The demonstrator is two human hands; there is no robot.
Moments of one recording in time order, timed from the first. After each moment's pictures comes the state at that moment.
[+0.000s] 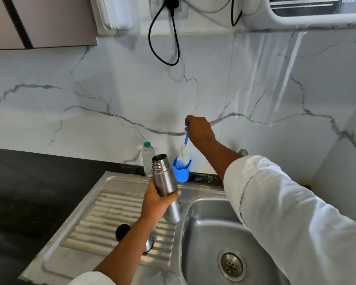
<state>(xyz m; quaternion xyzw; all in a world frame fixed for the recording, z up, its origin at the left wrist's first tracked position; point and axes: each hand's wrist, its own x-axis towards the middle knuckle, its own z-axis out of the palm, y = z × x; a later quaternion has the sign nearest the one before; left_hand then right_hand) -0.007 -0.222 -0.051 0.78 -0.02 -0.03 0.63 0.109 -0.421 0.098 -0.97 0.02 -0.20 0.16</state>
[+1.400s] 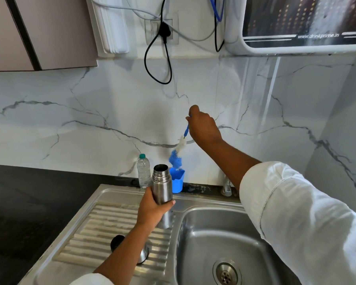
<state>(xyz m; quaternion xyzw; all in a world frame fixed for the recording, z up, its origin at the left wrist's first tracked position) -0.008 -0.222 -0.046 0.82 -0.06 0.00 0.57 0.034 -0.426 0.168 -0.93 0.01 -0.33 0.13</state>
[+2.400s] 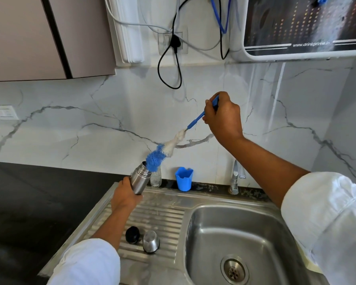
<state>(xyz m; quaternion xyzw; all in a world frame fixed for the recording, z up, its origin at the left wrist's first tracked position) 0.030 -0.109 -0.033 0.94 0.00 0.11 0.32 -0.059 -0.408 0.210 -0.80 0.00 -0.44 0.41</state>
